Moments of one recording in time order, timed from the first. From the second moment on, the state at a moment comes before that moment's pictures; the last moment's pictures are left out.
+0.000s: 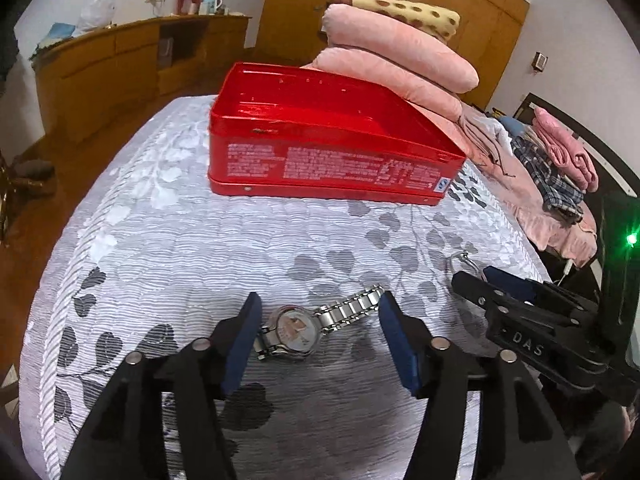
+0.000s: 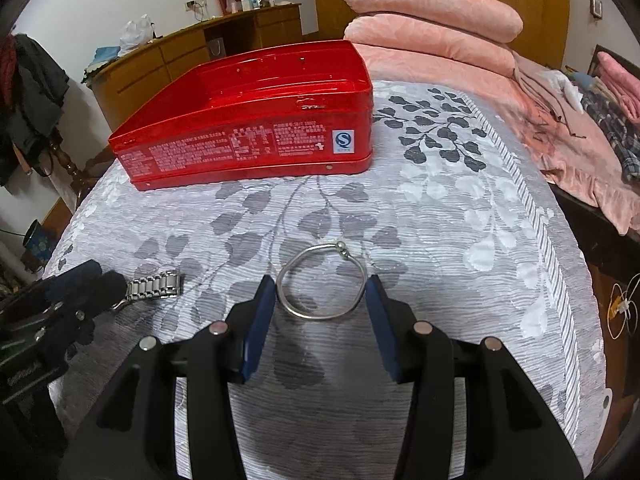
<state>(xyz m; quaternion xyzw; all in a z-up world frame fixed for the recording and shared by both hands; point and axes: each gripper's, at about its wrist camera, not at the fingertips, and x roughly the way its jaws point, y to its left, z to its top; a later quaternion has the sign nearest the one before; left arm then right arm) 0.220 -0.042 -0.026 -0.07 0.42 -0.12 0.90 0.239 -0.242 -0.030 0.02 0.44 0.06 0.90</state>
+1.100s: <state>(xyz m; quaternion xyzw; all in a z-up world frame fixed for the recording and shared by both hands) 0.263 -0.032 -0.043 -0.07 0.44 -0.09 0.89 0.240 -0.244 -0.031 0.02 0.44 0.06 0.90</state>
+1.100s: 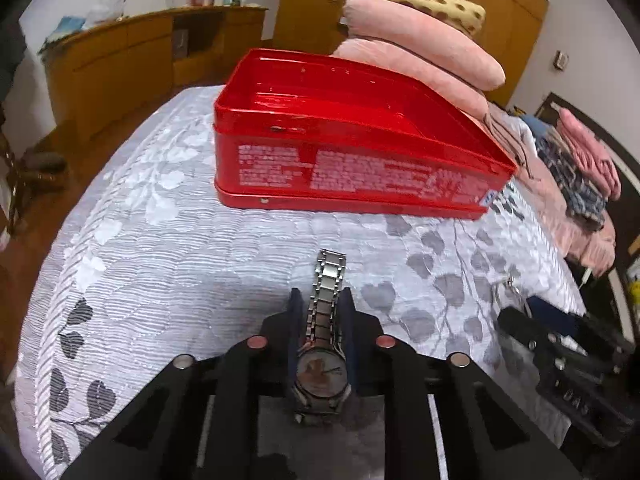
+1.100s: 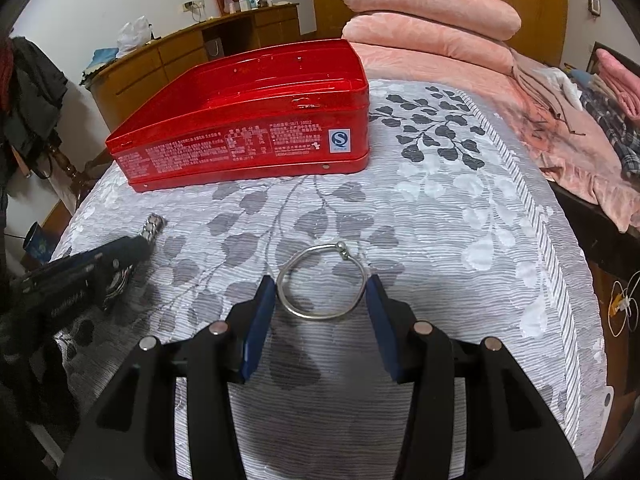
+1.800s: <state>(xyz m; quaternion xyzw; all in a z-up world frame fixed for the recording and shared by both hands) 0.241 -0.018 -0.018 -0.11 0.38 -0.10 0.91 0.235 -0.238 -0.016 0.02 0.41 0.07 0.91</state>
